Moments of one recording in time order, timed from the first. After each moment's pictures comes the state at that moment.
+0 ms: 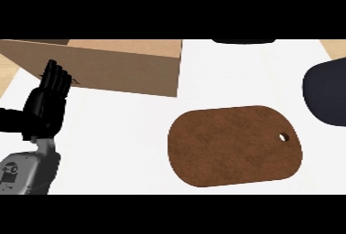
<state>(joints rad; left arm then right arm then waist) -0.25 0.25 0.03 -1.56 0.19 0.16 0.04 -0.43 -0.66 -0.11 -0.82 0.65 -0.67 0.78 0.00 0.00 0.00</state>
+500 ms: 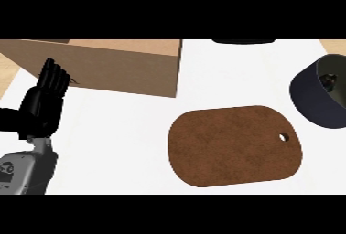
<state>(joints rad) -0.26 0.26 0.05 -1.56 0.19 0.14 0.05 -0.40 -0.62 -0.24 -0.96 0.57 -0.85 0.63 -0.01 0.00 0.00</state>
